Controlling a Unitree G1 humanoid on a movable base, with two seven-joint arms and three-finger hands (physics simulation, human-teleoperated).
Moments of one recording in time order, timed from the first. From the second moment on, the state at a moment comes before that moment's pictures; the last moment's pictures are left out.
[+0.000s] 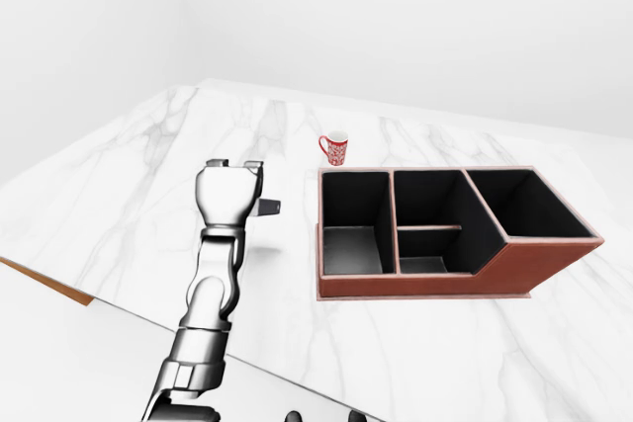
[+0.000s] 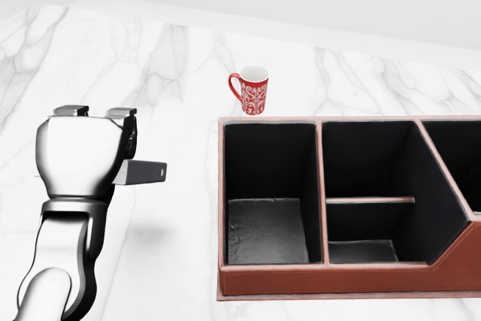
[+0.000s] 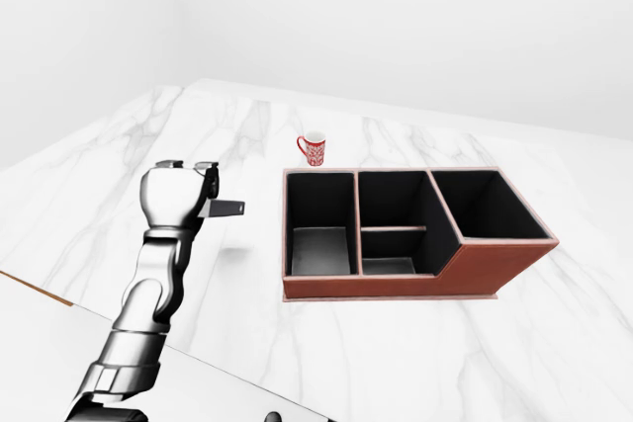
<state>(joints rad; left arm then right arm) -0.37 0.15 -0.03 0.13 1.49 0.09 0.30 0.10 -0.52 -1.15 -0.11 0.97 0.09 0.01</state>
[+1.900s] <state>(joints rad) -0.31 0.04 -0.06 -0.35 1.59 0.09 0.02 0.10 -0.53 -1.16 -0.12 0.98 0.09 -0.03</state>
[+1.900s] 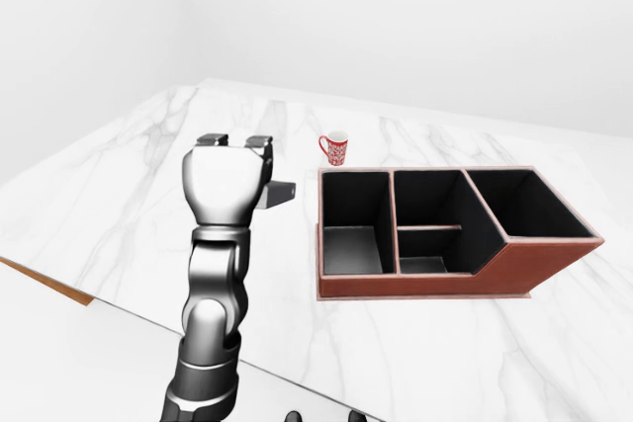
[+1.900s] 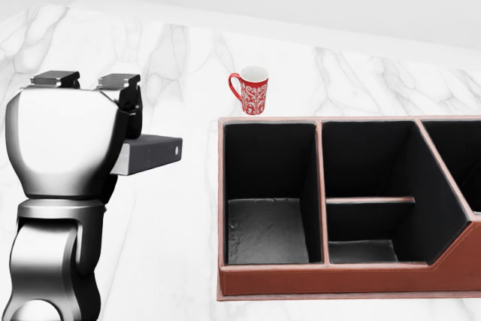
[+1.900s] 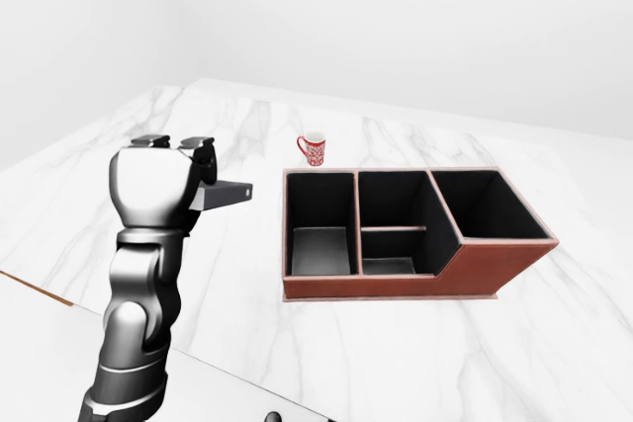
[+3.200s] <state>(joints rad) -0.49 -0.21 -0.27 -0.32 1.84 0.06 -0.16 0.10 -0.53 -1.17 -0.14 1.00 0.09 -0.03</state>
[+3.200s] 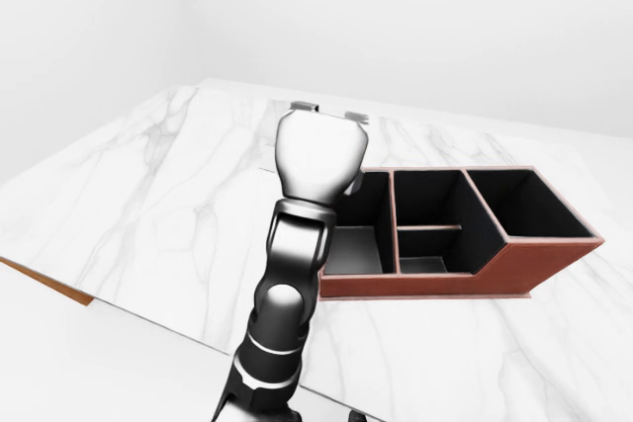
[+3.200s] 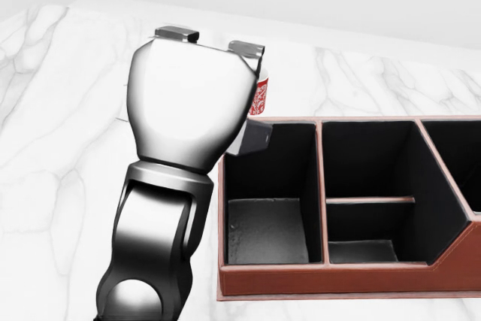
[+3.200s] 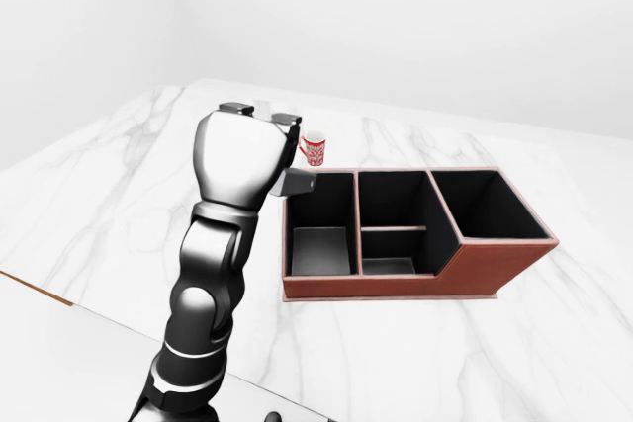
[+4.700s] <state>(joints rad) -0.80 -0.32 -0.25 0.37 1.79 0.09 -0.13 0.10 -0.53 -1.16 -0.12 1.00 0.09 -0.02</state>
